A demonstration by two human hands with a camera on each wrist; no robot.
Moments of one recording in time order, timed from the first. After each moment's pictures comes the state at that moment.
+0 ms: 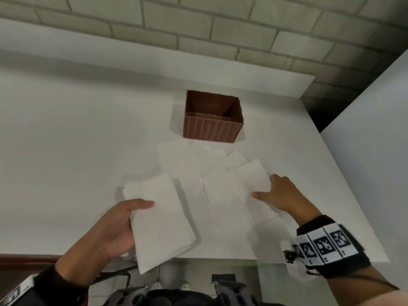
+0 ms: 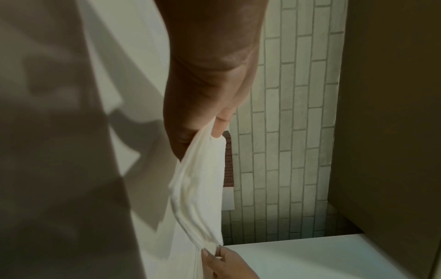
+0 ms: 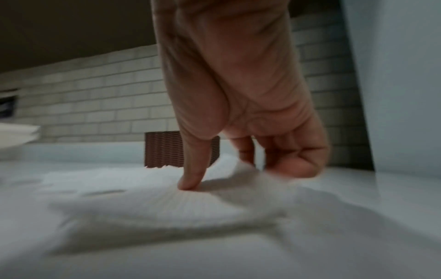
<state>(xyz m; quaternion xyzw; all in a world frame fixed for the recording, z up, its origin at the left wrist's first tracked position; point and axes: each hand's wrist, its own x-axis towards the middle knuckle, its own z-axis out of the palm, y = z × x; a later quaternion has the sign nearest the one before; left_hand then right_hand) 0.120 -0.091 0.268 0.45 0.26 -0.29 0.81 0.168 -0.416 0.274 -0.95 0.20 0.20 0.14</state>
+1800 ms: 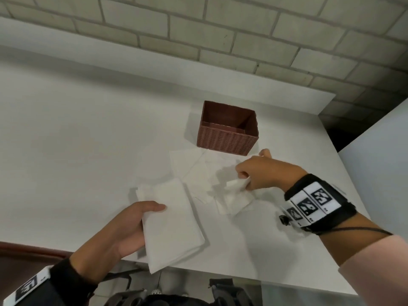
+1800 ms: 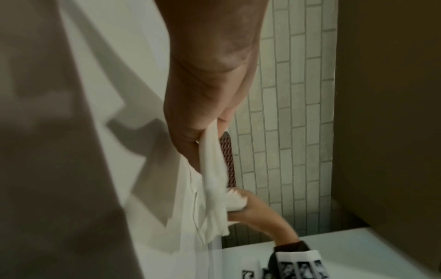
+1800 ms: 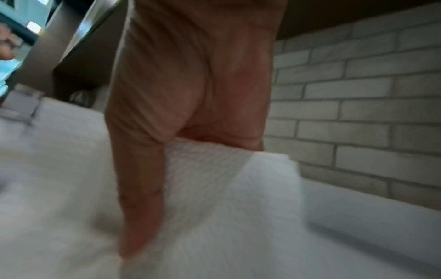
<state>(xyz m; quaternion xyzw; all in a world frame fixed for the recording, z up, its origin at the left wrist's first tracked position) 0.125 -0.092 0.264 0.44 0.24 -0.28 0.81 0.241 -0.354 0.325 -0.94 -0.23 0.23 -0.10</state>
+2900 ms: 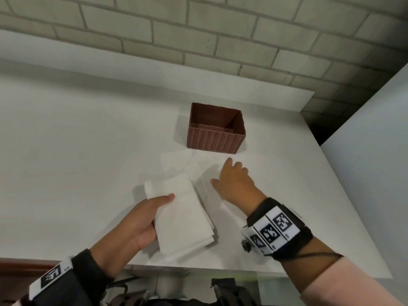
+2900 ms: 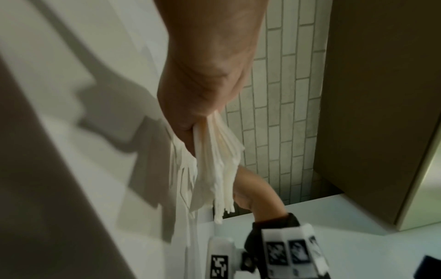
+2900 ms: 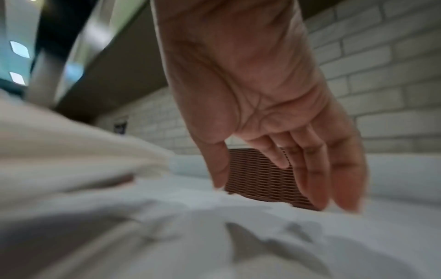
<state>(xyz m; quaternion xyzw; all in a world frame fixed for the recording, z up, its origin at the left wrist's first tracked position) 0.135 -0.120 0.273 0.47 0.26 -0.26 0.80 0.192 -0.297 0.306 -0.98 0.09 0.18 0.08</state>
